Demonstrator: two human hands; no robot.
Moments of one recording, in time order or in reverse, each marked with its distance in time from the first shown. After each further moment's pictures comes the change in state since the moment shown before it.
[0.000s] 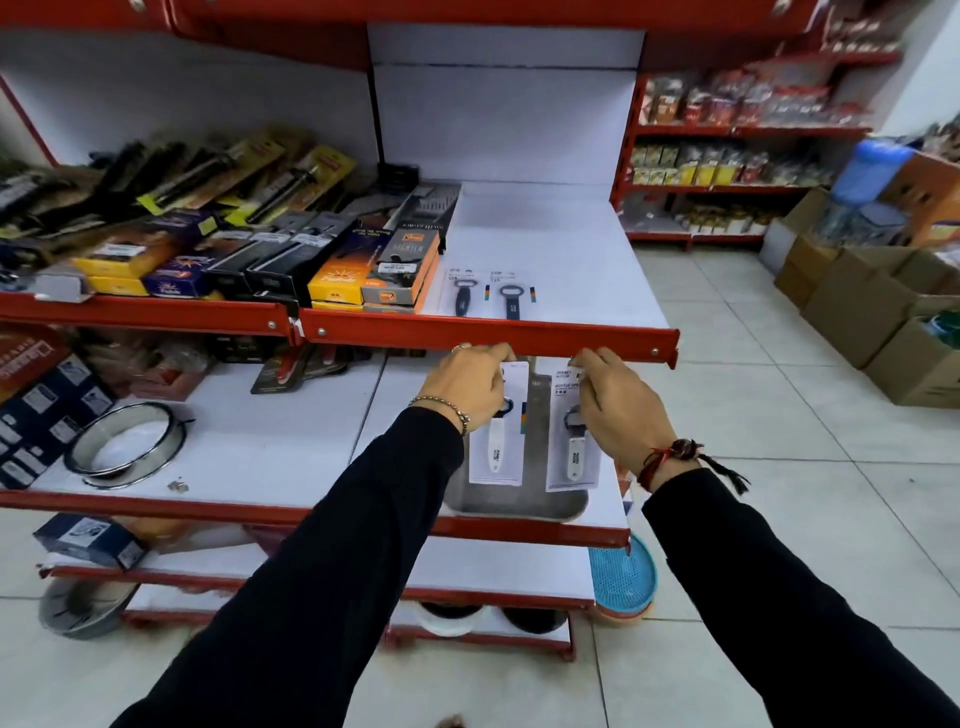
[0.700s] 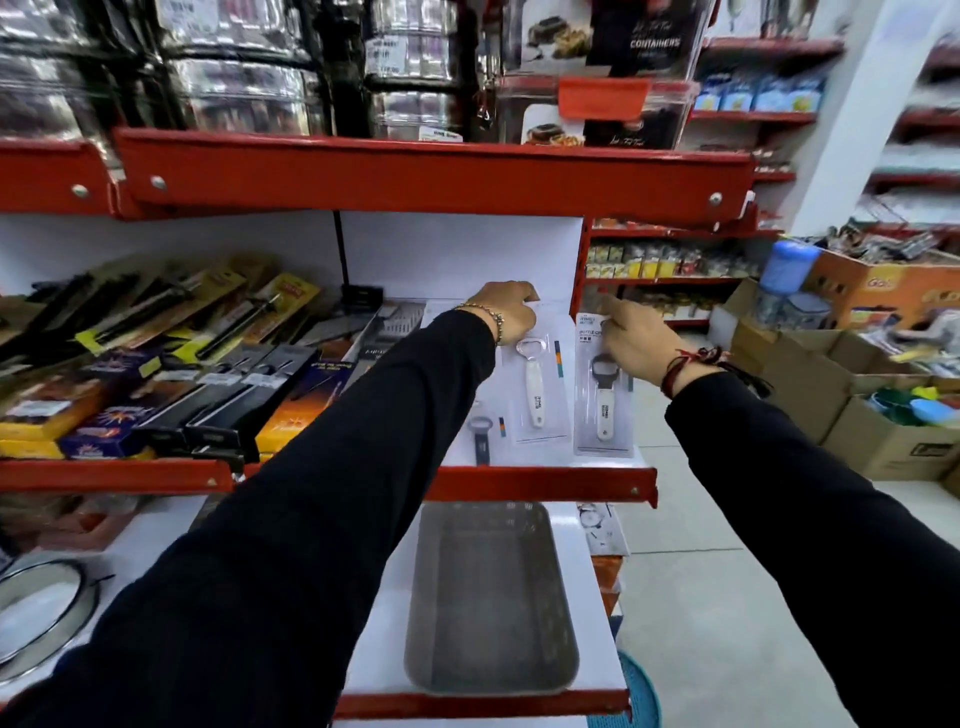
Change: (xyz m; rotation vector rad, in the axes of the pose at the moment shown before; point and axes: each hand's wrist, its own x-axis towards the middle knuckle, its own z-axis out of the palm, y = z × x) left_hand 0.219 0.064 -0.115 -0.086 -0.125 -0.019; right_hand 0.212 0.052 -0.106 0.057 0.029 0.113
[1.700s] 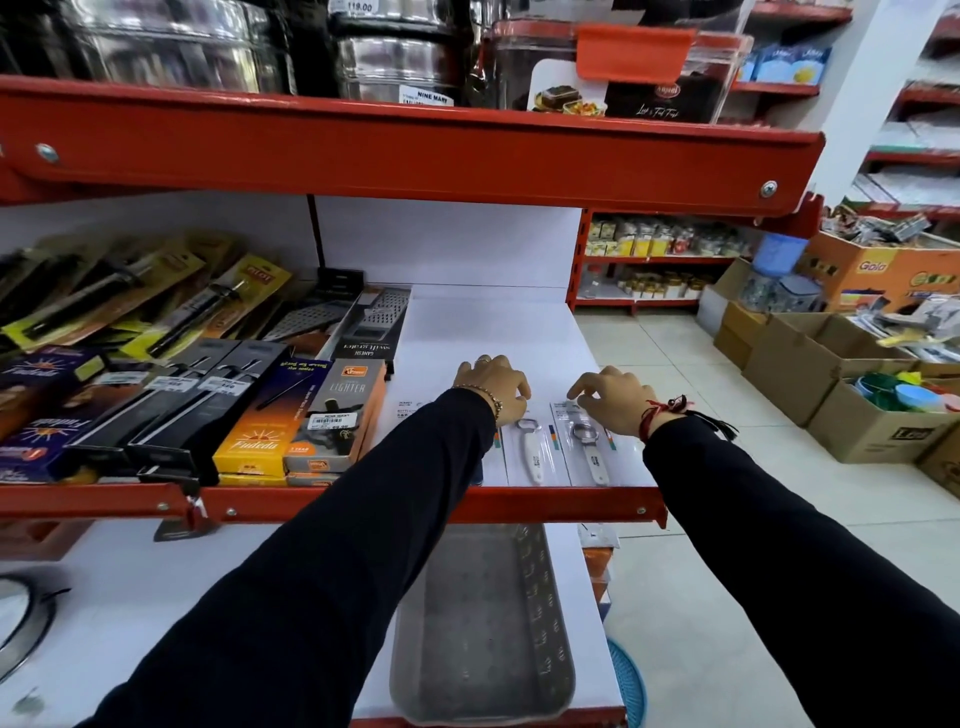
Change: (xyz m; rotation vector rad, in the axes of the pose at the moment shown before) left_hand 0.030 -0.060 0.105 0.330 -0.173 0.025; right_hand 0.009 0.062 0.085 -0.264 -0.320 0.224
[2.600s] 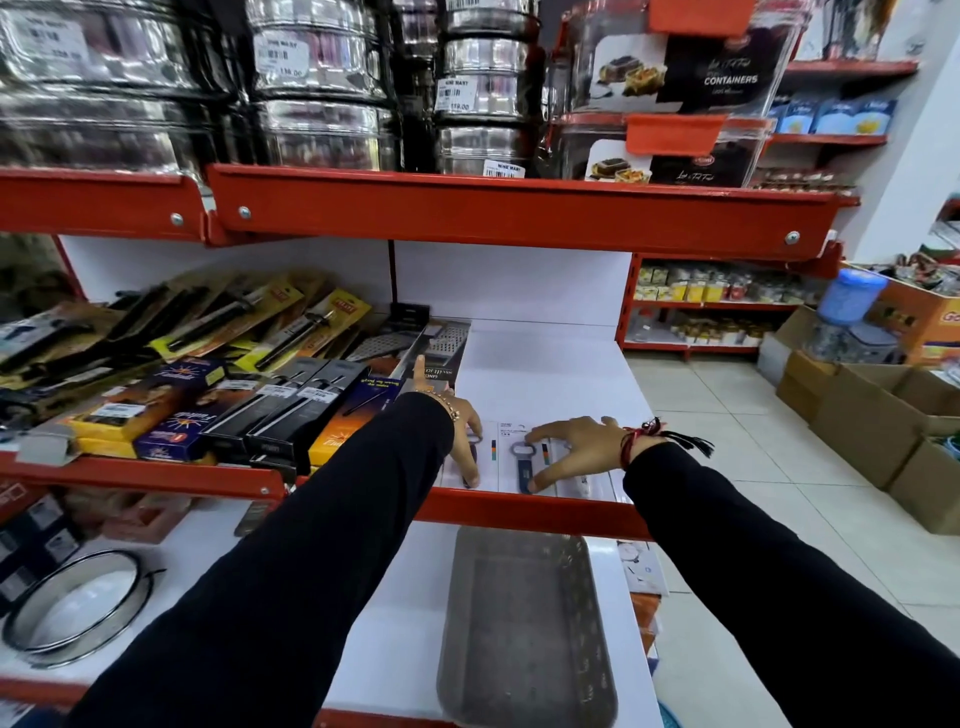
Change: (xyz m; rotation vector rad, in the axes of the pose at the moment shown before) left_hand -0.090 -0.083 -0.051 0.178 -0.359 -0.177; right_hand -0.042 -0.095 -0.003 -0.068 -0.389 -0.318
